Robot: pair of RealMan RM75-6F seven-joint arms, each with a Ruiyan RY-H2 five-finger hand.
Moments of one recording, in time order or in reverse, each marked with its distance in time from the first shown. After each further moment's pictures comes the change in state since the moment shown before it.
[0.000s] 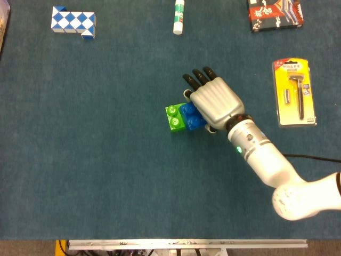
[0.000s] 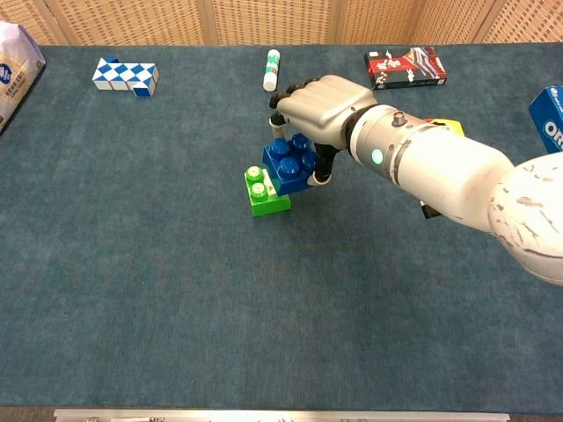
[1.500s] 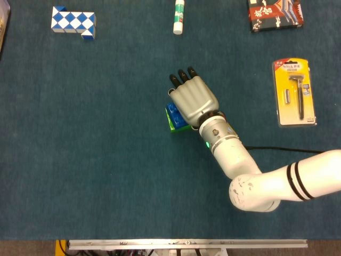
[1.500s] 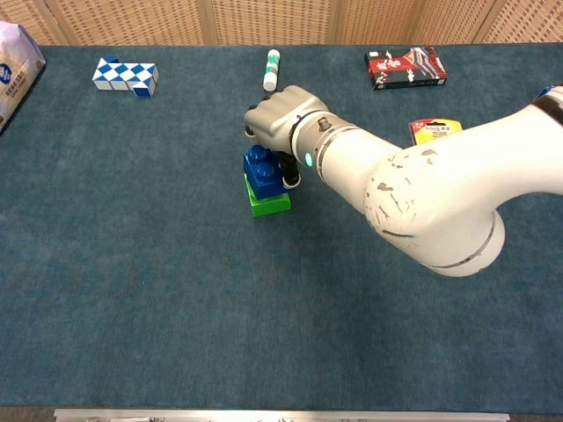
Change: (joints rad) left arm 0.016 0.018 -0.003 -0.002 0.015 0.022 -0.037; right arm 0.235 -0.154 0.030 0.171 0.295 0.047 -0.098
